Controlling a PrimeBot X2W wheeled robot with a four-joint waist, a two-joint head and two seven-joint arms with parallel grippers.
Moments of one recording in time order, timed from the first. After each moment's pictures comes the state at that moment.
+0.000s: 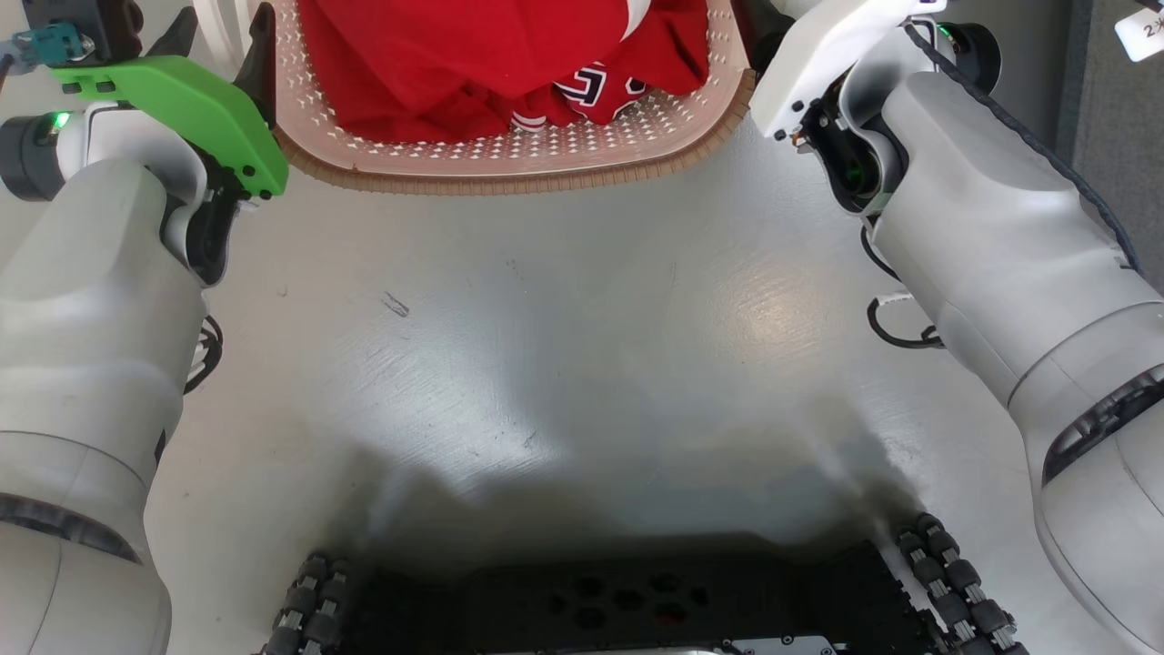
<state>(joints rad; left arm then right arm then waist) -1.17 0.15 -0.76 1.16 -0.92 -0.13 -0.21 -1.21 -0.06 0.96 1.11 1.05 0.05 -0.21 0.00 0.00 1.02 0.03</state>
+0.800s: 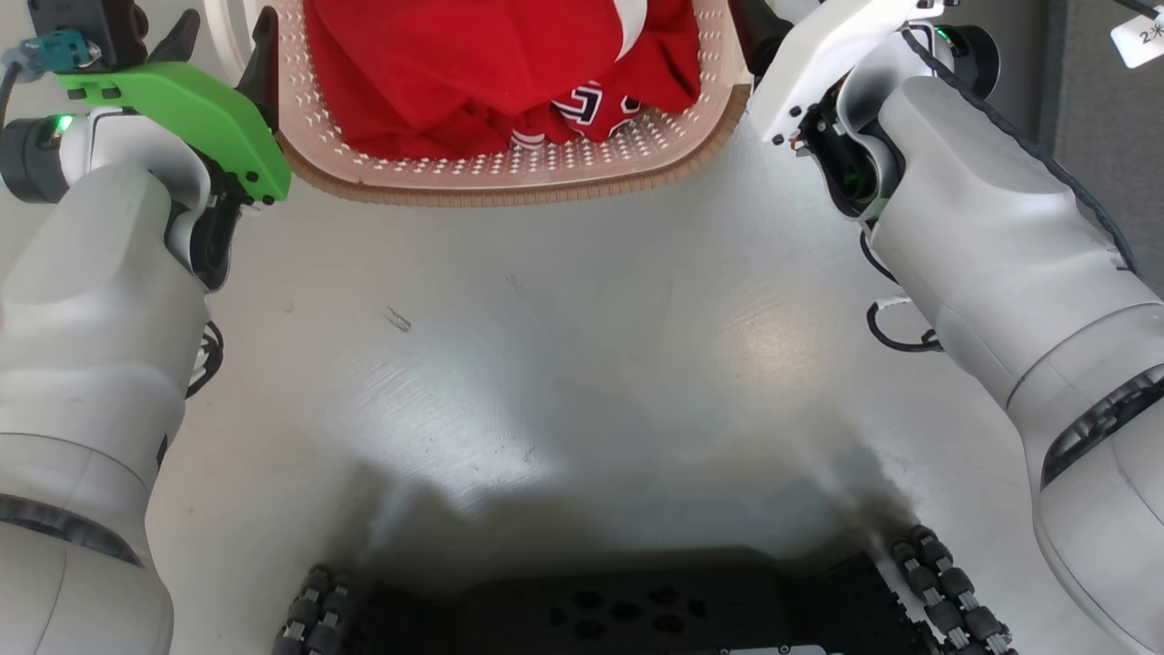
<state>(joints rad) -1.17 0.15 -0.78 1.16 -0.92 -0.13 -0.23 -1.21 -0.06 0.98 1.11 1.06 0.05 -0.23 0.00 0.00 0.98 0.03</state>
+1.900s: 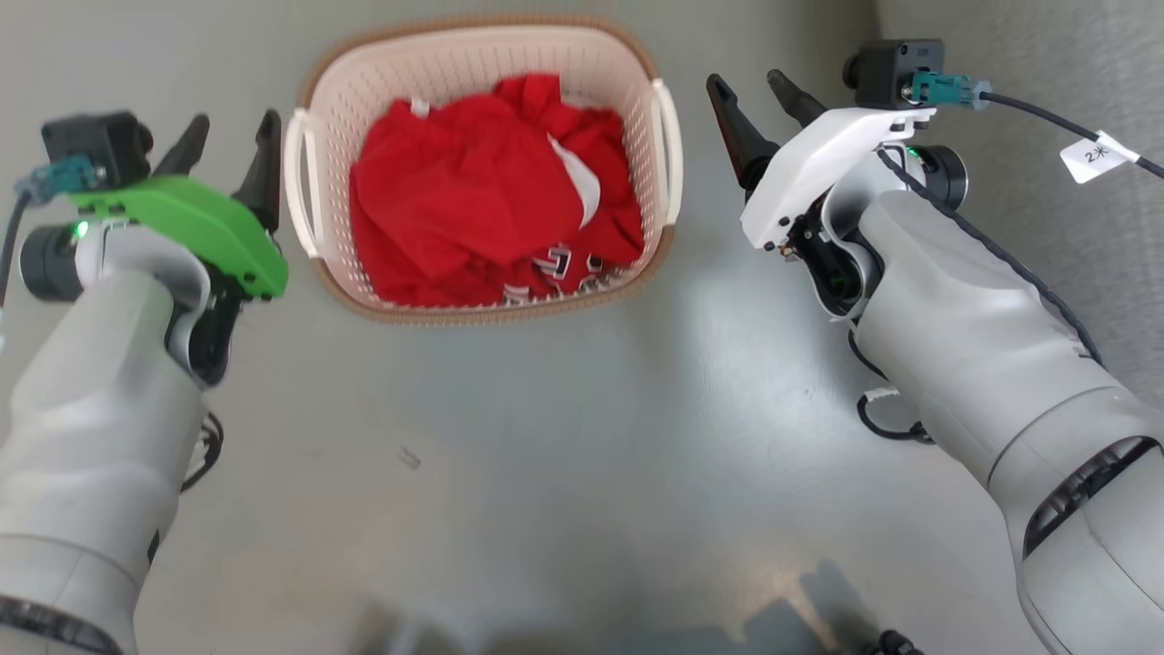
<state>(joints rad) -0.96 0.22 -0.71 0.99 -0.91 -0.13 -0.25 -1.05 -0.06 0.96 1.10 1.05 0.07 -0.25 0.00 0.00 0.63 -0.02</state>
